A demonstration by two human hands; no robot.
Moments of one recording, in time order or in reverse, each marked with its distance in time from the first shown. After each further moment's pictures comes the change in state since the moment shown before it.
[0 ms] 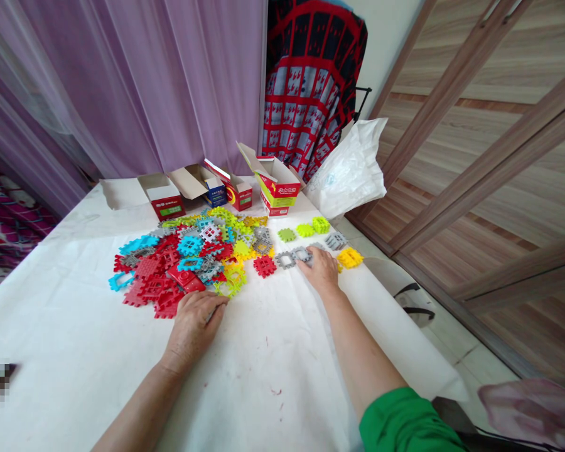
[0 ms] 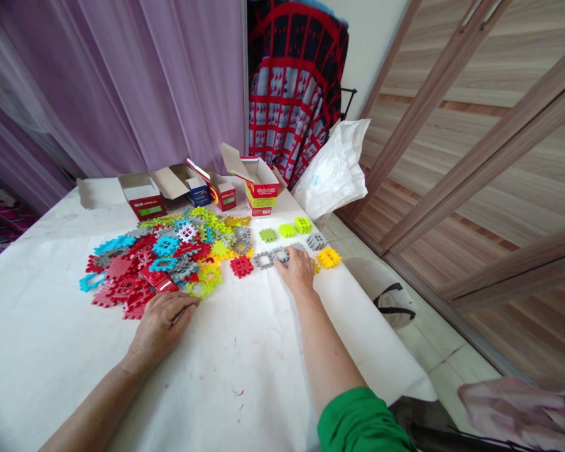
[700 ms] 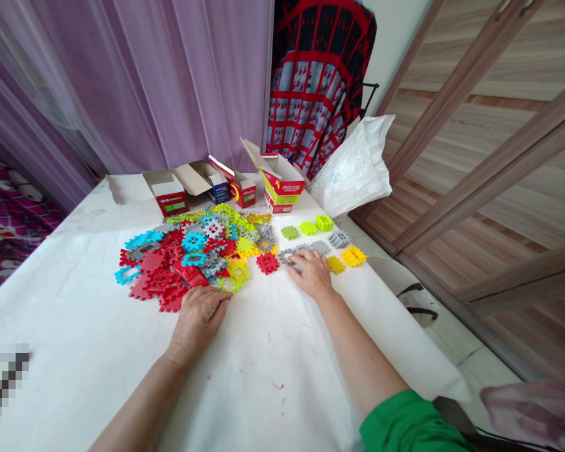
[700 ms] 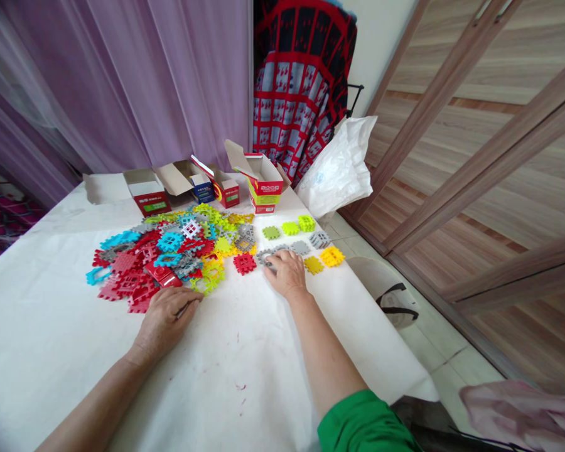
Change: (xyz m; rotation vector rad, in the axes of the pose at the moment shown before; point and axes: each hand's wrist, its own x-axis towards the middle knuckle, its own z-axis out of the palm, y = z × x) left_hand 0.000 0.000 0.000 -0.020 -0.015 -0.013; right_hand -0.015 -0.028 -0.011 0.082 -0.054 -0.293
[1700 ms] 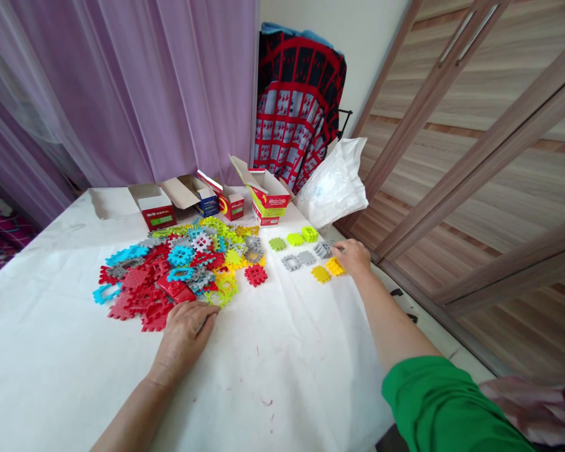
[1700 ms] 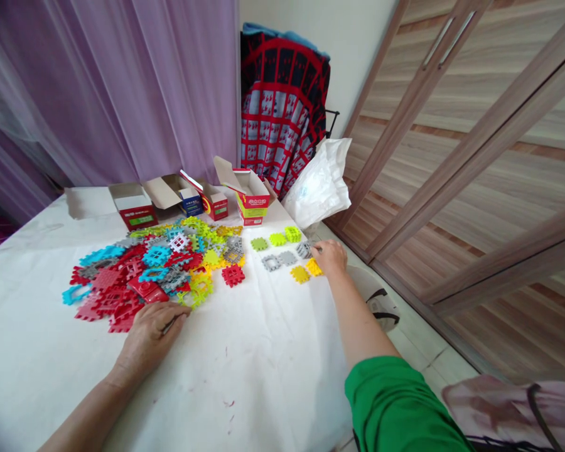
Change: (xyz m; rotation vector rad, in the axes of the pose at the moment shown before) left_hand -0.001 -0.005 0.002 0.004 0.022 0.001; right_hand 0.038 0.130 -0.068 -0.300 -0.006 0.436
